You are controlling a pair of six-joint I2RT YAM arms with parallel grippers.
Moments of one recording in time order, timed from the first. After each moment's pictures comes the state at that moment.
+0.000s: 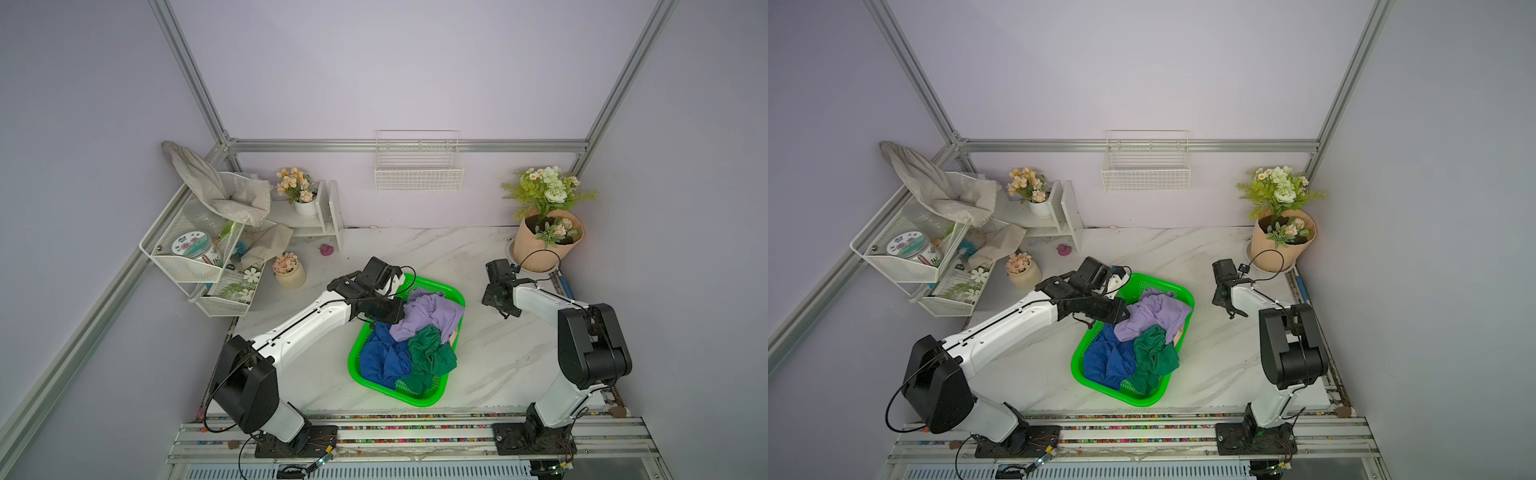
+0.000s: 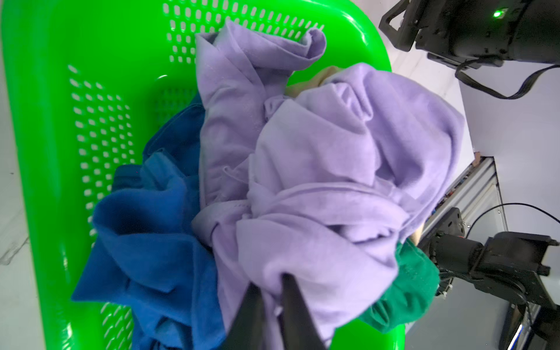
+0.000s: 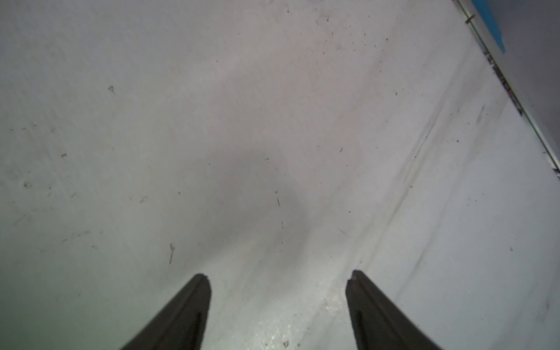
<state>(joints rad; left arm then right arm) -0.63 1.54 1.26 -0.66 0.30 -0.31 0.14 1.72 1.04 -0.47 0.40 0.60</state>
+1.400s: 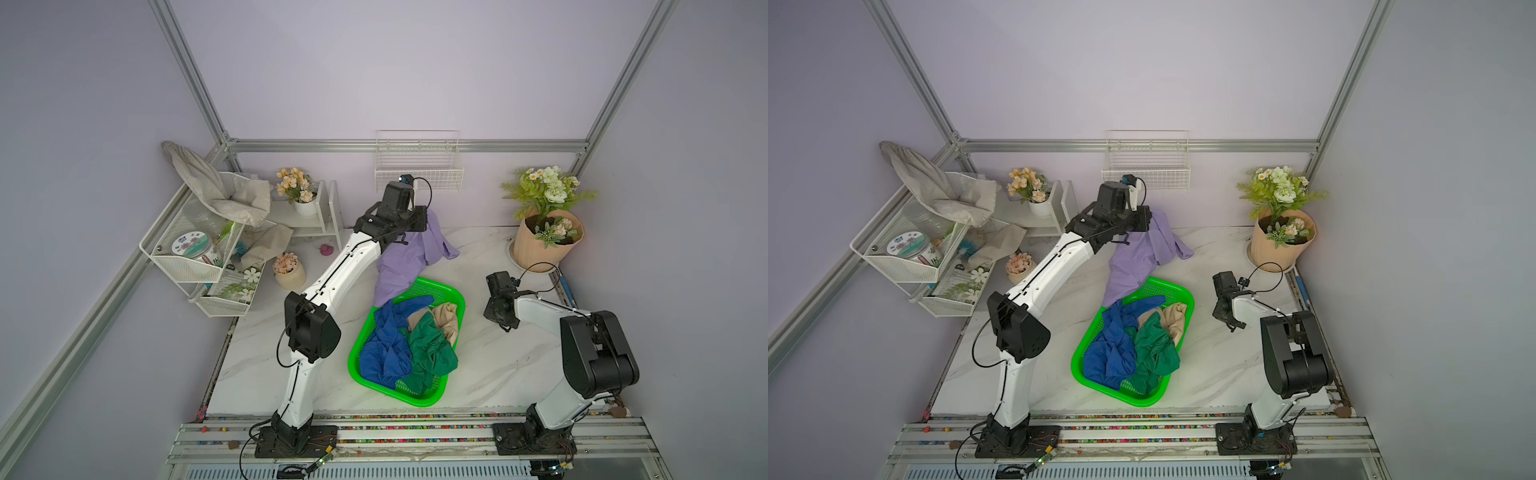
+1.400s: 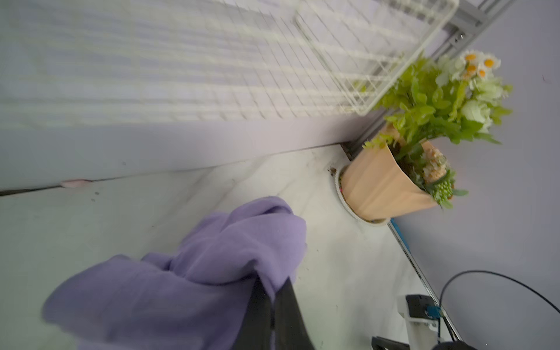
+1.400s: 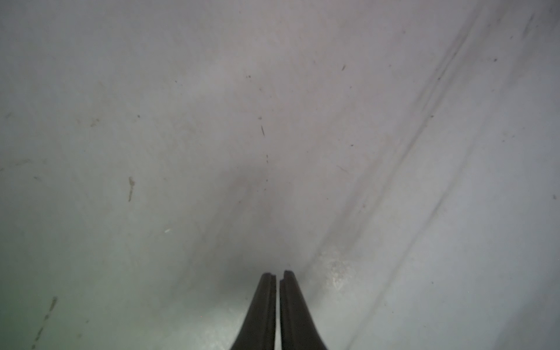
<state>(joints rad) -0.58 2.16 2.29 -0.53 0.09 -0.37 0.15 1.65 0.89 -0.44 0.34 0.62</state>
